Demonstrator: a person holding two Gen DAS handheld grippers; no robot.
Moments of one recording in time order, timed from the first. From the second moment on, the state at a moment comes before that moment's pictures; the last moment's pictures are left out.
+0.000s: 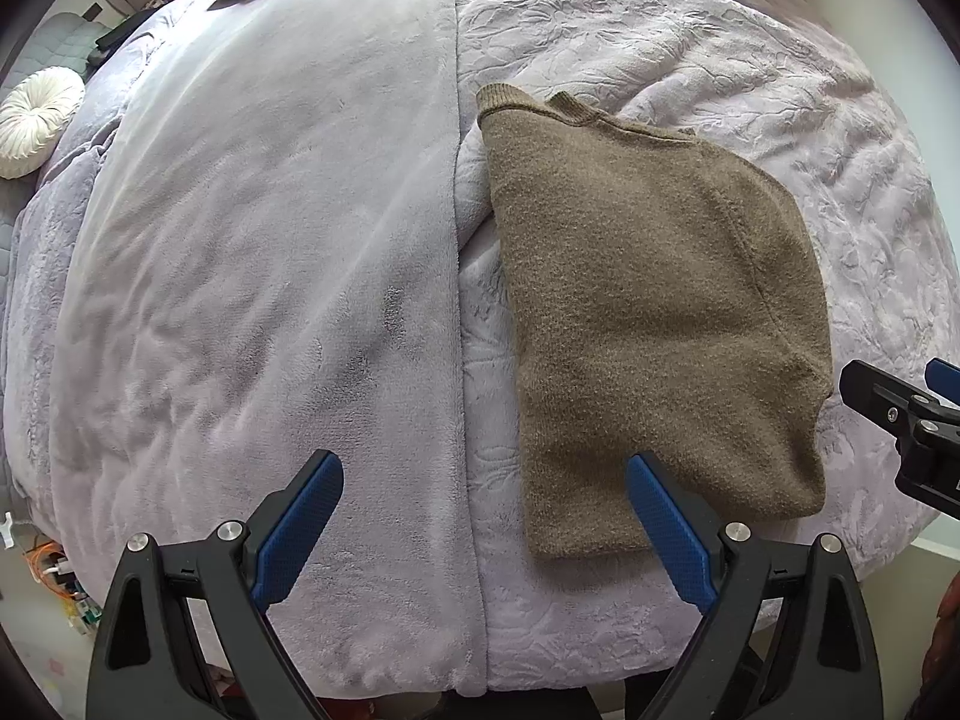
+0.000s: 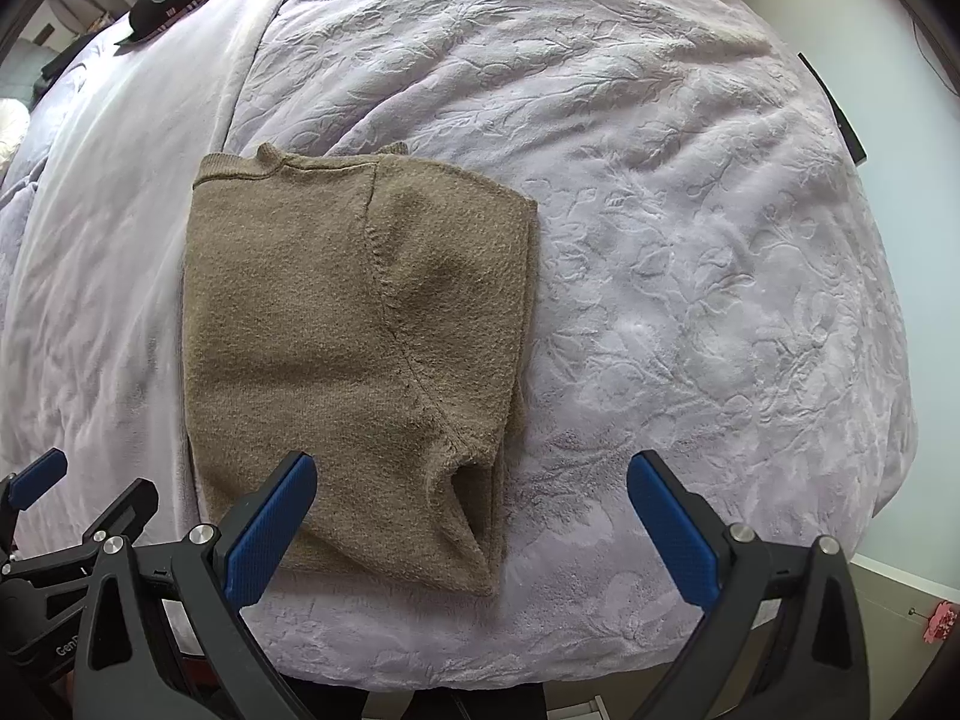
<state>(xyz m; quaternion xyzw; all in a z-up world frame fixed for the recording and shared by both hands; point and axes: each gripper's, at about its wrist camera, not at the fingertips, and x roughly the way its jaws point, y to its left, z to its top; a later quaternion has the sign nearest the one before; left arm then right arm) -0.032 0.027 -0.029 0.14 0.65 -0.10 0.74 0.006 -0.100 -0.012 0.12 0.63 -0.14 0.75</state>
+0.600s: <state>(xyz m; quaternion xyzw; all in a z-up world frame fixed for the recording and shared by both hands) -0.033 0.026 -0.027 0.12 0.65 -0.12 0.74 0.006 -0.096 -0.016 0.11 0.63 -0.14 0.75</state>
